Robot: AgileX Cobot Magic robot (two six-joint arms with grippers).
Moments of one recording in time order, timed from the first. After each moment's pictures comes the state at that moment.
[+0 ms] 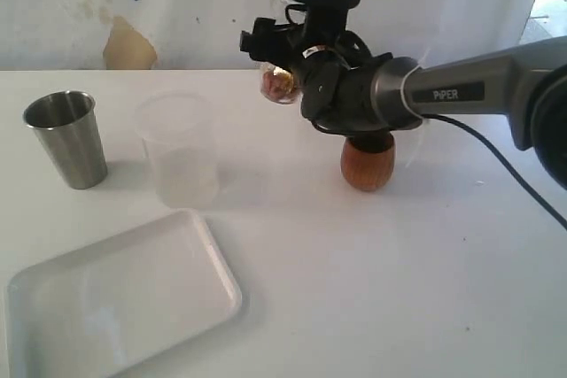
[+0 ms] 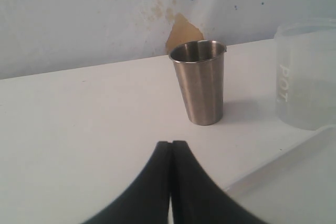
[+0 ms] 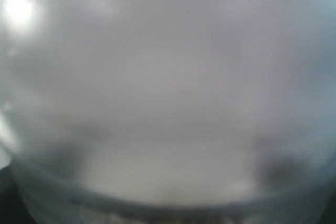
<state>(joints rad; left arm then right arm) 0.00 0.01 0.00 -0.04 0.26 0.19 0.45 2.17 -1.50 0.71 -0.57 -0.38</state>
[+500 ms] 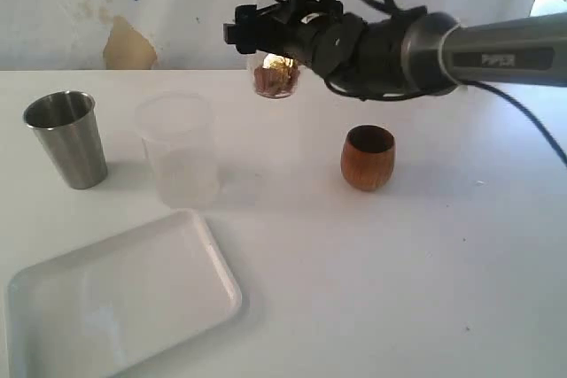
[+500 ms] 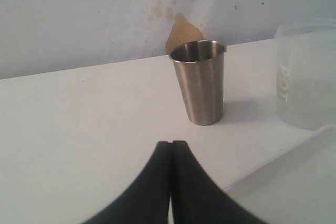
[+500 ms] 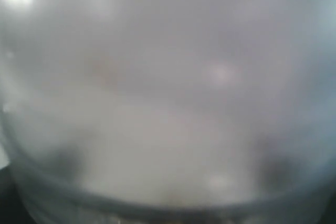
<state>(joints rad) 0.00 0.01 0.00 -0.04 0.26 0.19 0.45 2.02 -1.50 0.72 -0.25 -0.57</state>
